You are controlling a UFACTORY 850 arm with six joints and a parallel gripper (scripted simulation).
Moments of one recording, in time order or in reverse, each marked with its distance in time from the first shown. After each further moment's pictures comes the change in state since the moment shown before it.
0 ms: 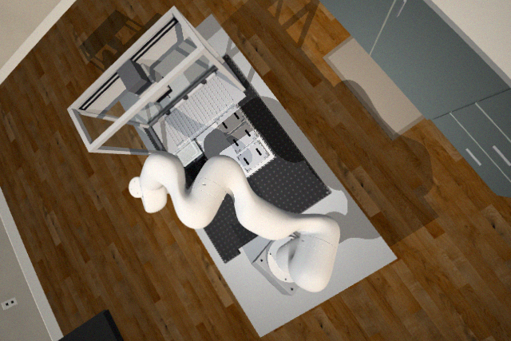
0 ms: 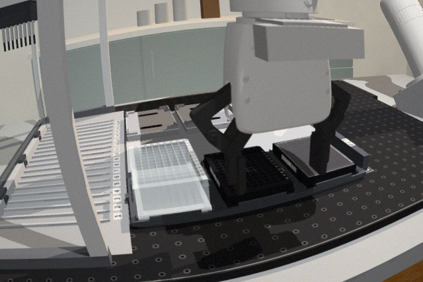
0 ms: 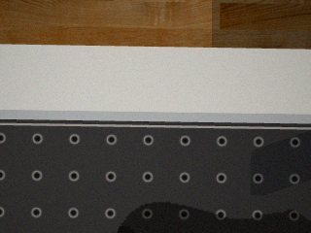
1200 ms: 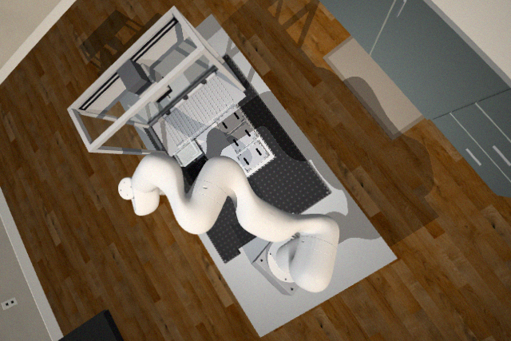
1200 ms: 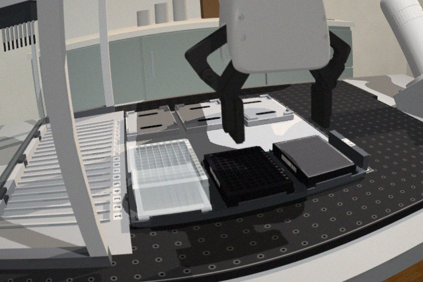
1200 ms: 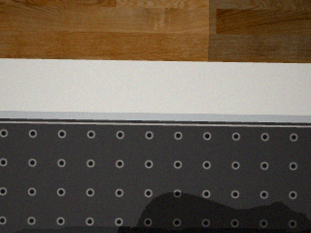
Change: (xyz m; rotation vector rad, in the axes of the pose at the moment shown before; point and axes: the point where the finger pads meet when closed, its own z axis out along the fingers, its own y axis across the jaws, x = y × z) arm 0.000 0.000 -0.053 0.000 0.000 0.000
